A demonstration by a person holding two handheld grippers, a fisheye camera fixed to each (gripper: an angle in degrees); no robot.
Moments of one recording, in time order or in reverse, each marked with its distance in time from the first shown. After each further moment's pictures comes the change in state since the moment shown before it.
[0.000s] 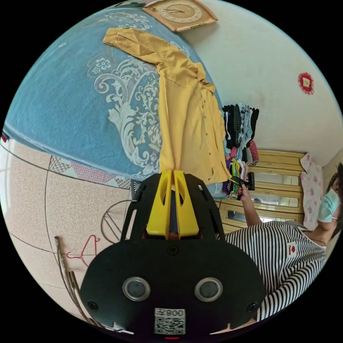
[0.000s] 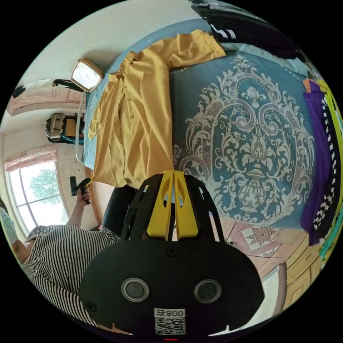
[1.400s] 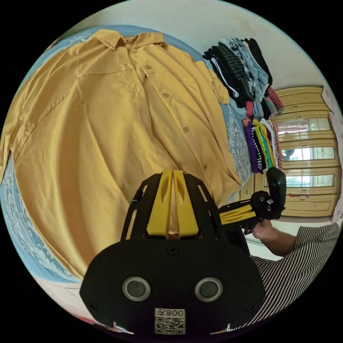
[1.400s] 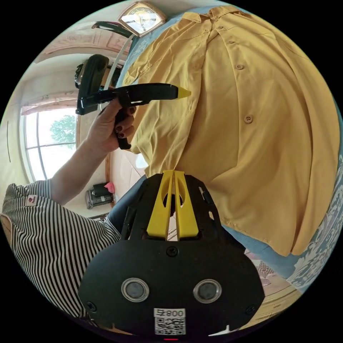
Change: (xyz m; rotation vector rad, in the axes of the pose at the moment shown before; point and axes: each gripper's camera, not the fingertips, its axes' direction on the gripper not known) left arm 0.332 -0.207 0.271 -0.228 -0.265 0.414; right arm -0.252 0.031 0.146 -0.228 -0.132 -0.346
